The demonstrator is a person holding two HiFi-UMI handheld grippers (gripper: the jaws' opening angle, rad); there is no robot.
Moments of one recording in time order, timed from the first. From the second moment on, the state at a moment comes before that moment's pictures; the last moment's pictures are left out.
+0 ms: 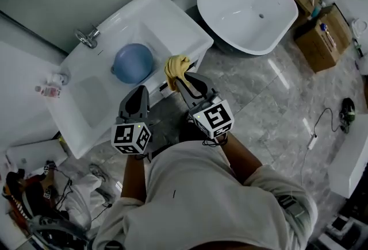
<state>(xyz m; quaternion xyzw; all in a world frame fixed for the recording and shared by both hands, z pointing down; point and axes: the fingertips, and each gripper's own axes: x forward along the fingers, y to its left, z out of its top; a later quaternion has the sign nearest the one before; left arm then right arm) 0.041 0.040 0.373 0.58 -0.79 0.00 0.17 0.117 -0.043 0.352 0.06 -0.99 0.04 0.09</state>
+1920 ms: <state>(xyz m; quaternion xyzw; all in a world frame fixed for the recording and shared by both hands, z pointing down) -0.238 0.077 0.702 0.37 -0.78 0.02 0.50 -0.217 -0.047 0.583 -0.18 -0.92 0.04 0.35</state>
